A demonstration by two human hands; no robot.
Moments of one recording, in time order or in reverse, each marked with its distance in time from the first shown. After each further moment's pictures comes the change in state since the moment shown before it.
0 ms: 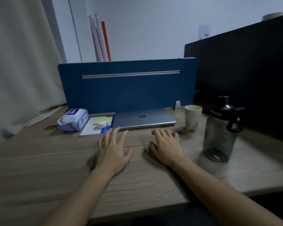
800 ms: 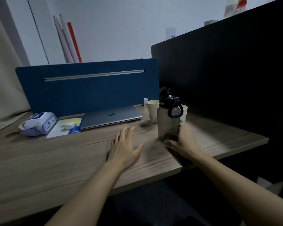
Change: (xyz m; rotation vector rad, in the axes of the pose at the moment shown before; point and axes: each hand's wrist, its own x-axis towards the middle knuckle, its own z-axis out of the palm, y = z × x) left_hand -0.009 0.148 0.003 -0.356 -0.181 0.107; right_hand -0.098 0.145 -0.080 0.403 -0.012 0.472
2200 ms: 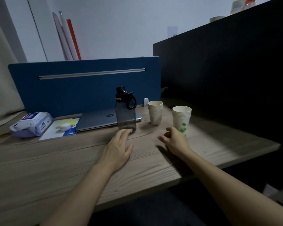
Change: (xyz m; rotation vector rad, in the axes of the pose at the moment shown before) left_hand 0.017 -0.030 0.002 -0.055 -0.004 0.125; right_hand 0.031 -0.017 0.029 0.123 -0.059 0.134
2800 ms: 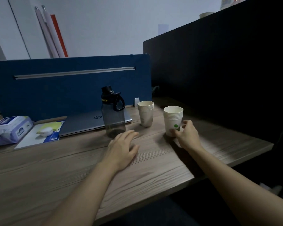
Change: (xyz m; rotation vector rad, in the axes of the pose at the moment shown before) left_hand 0.044 0.016 0.038 -0.001 -0.113 0.056; right_hand 0.044 0.053 -0.039 0.030 0.267 0.114
